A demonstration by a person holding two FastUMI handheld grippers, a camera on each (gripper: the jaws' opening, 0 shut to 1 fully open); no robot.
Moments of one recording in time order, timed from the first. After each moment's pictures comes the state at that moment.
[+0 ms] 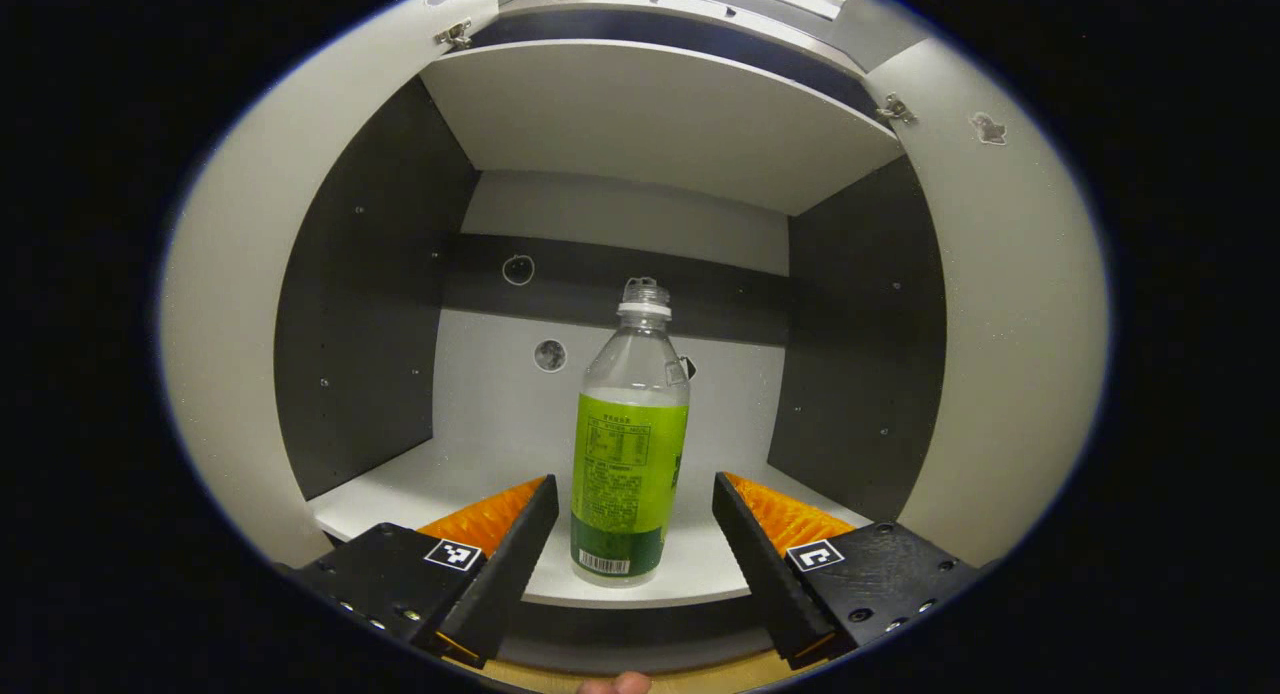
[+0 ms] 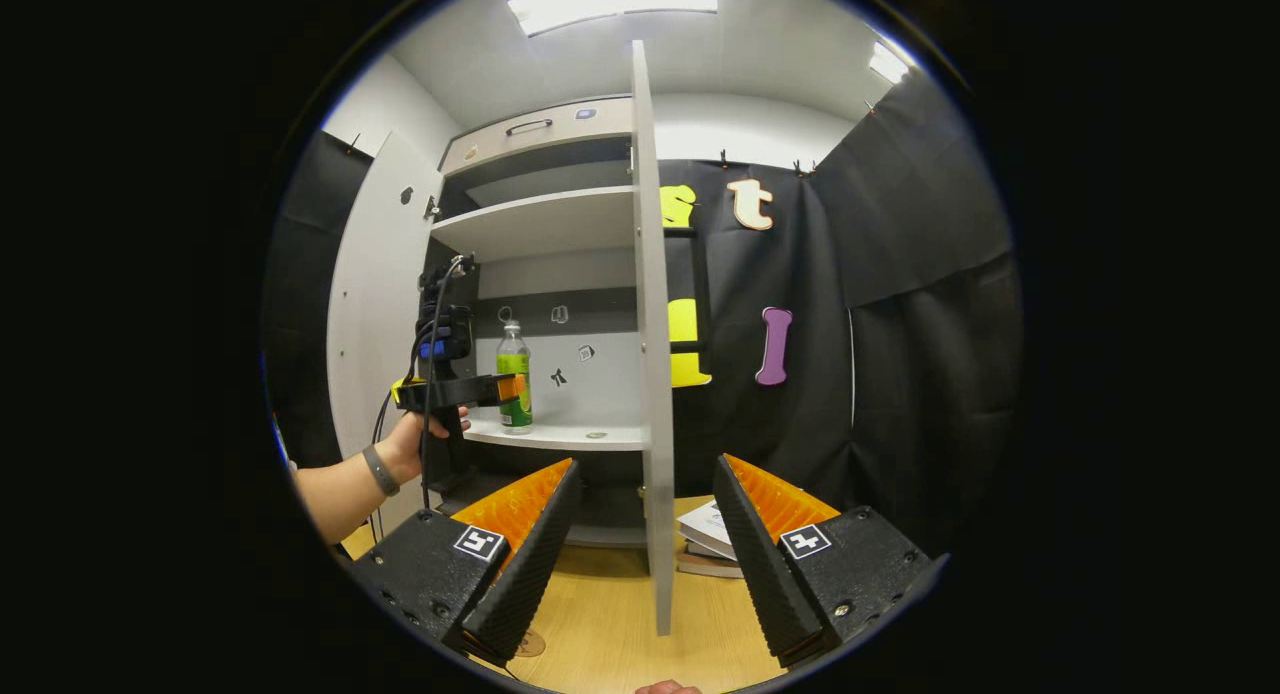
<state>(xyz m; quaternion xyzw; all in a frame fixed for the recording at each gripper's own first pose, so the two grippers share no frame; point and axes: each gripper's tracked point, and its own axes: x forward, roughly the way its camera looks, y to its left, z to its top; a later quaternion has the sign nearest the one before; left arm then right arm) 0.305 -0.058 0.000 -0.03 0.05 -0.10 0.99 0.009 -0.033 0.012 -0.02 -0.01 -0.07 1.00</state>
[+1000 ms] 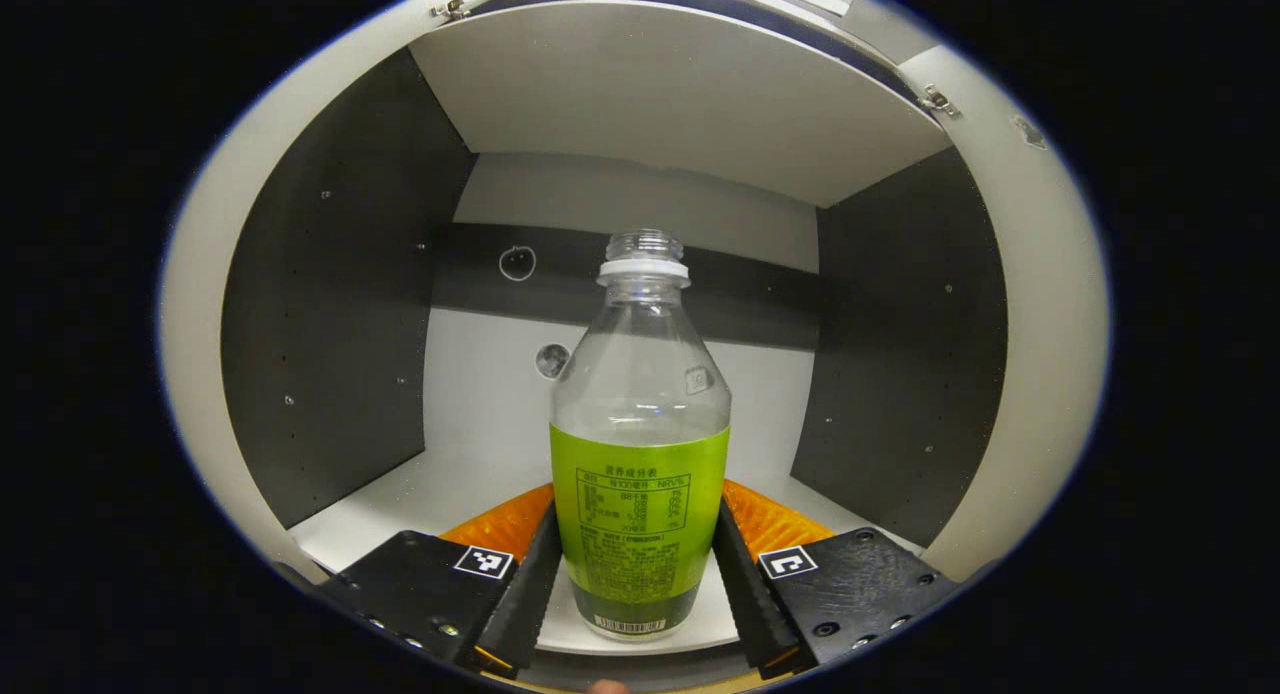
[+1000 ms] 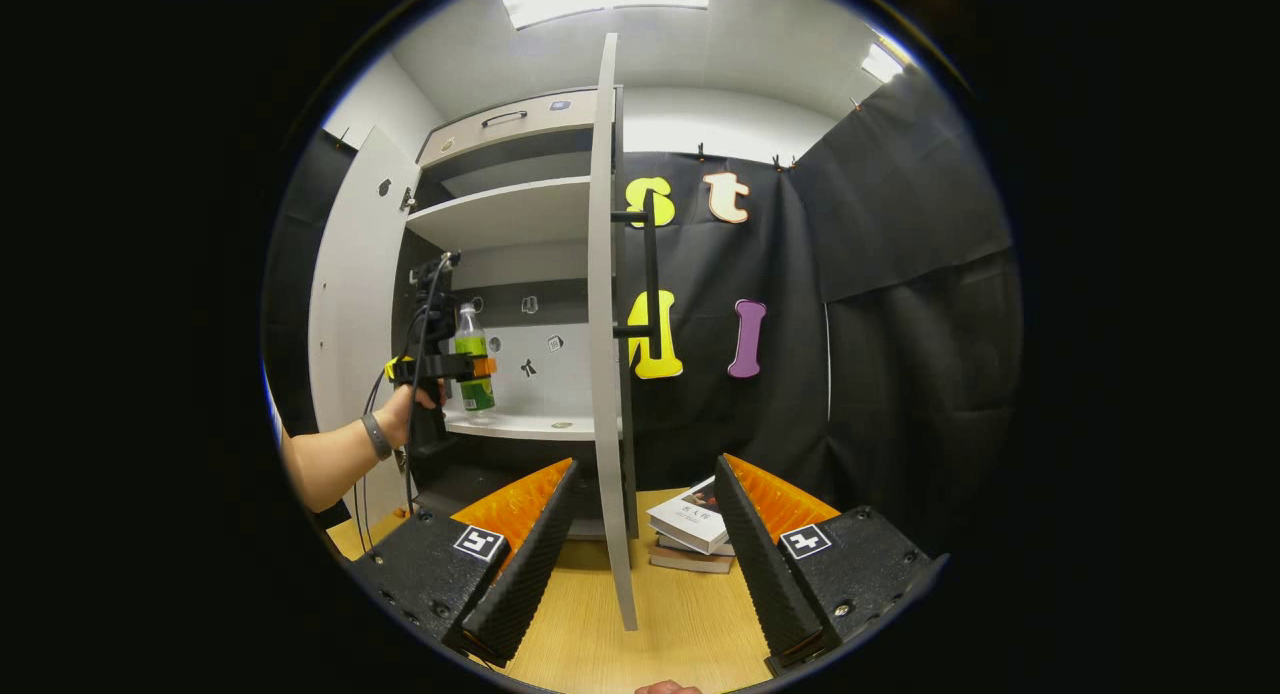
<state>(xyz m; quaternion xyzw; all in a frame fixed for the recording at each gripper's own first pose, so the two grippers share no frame) 0.339 -0.049 0.012 -0.02 0.05 -0.09 0.99 0.004 -0.061 0.005 -0.02 0.00 -0.10 0.99</state>
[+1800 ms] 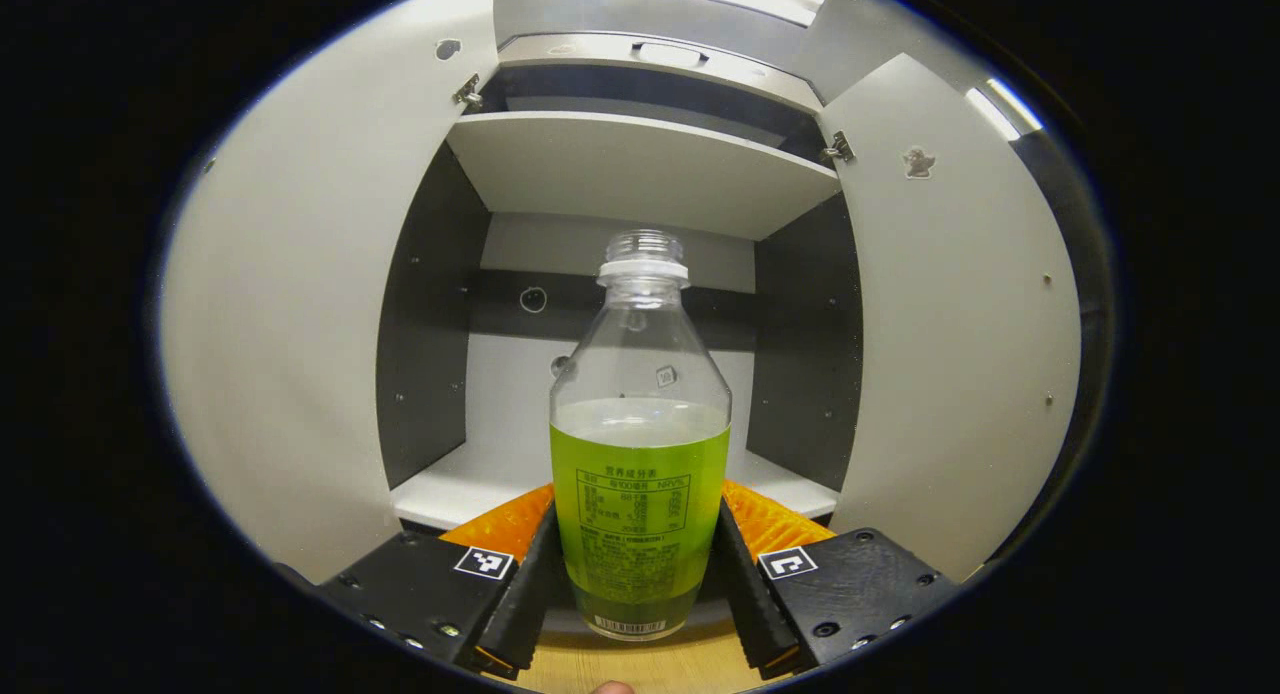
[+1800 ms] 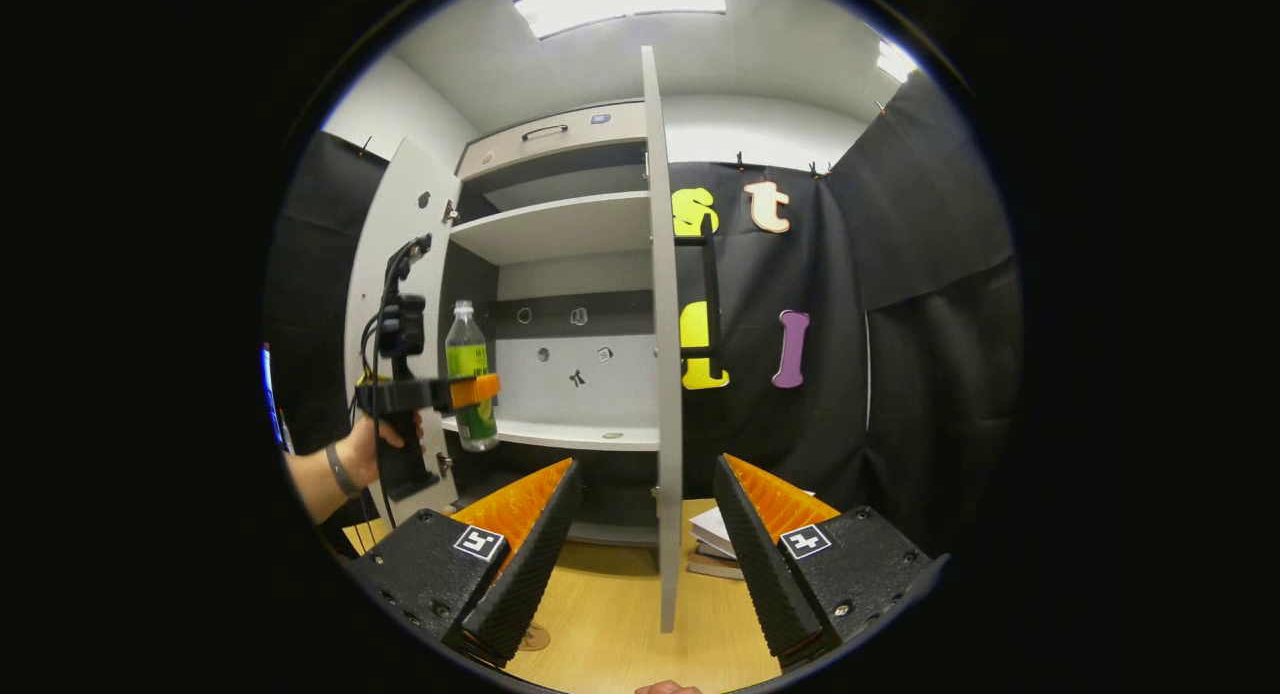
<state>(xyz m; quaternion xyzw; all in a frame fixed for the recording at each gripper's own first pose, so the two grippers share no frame) 0.176 -0.037 0.013 0.00 0.03 -0.11 0.99 -0.004 -0.019 0.017 -0.01 -0.01 -0.01 1.00</state>
